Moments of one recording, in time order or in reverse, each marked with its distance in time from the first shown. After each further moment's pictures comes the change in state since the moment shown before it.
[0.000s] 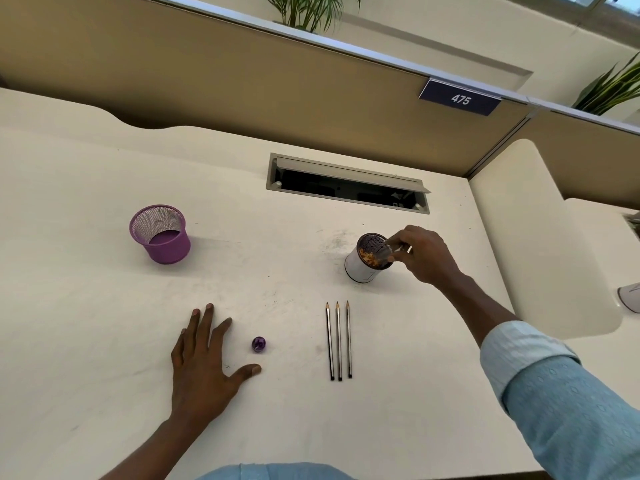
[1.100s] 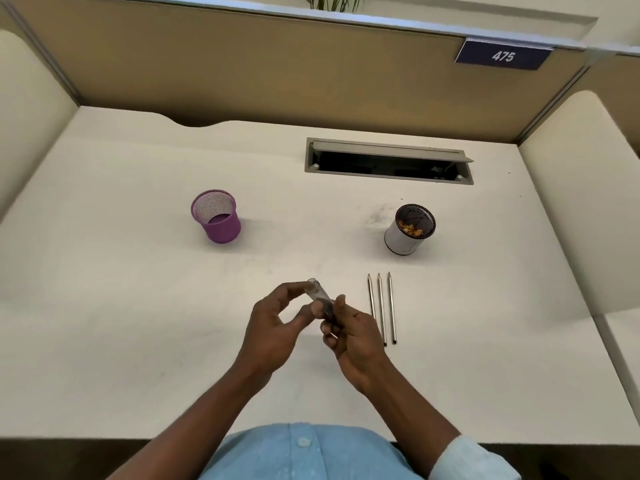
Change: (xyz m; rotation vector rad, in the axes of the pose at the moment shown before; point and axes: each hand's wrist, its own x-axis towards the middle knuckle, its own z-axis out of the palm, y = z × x) left_hand -0.010 0.085 -0.082 -0.872 -0.147 -0.136; right_hand -0.154 -0.228 0.135 1.814 -0.163 0.652
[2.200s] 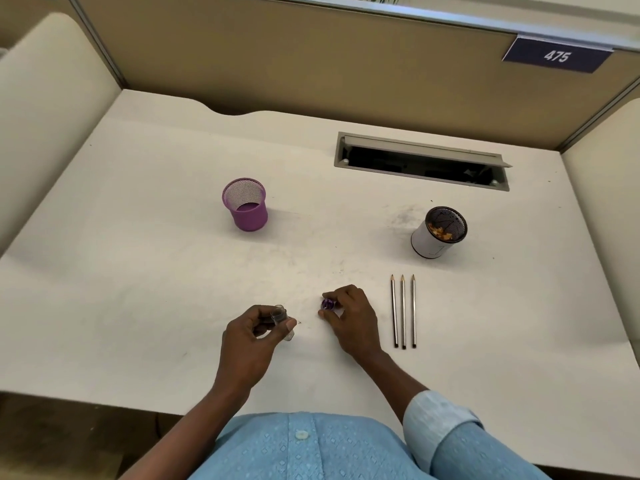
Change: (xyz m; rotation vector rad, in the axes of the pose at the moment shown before) left_hand -0.035 -0.046 -0.050 0.013 0.294 -0.215; right_hand 0.064 0.043 -0.013 -1.269 0.104 -0.615
